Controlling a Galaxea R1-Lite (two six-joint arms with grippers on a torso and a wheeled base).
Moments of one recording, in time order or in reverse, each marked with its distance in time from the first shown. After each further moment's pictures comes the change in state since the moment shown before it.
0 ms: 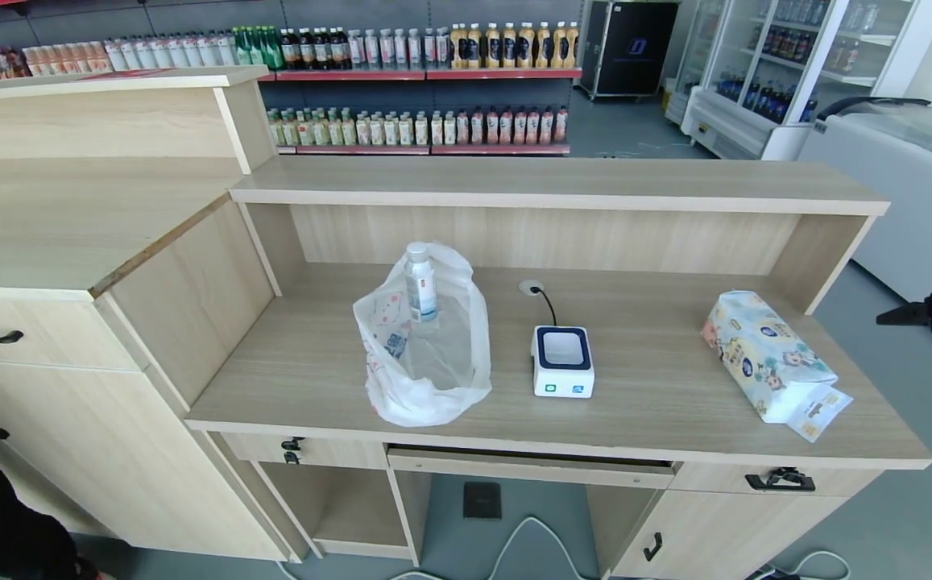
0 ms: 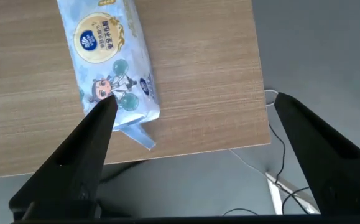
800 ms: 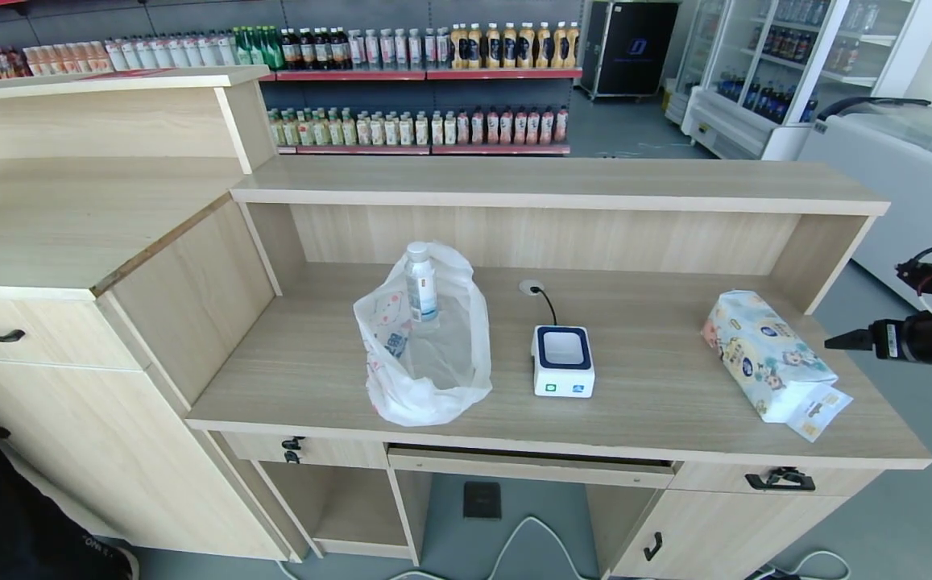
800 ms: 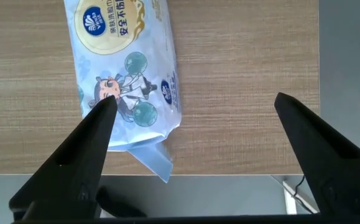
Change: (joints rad) left arm 0.000 0.000 0.000 0.000 0.000 0.000; right arm 0.045 0.160 -0.001 -0.088 0.067 -0.020
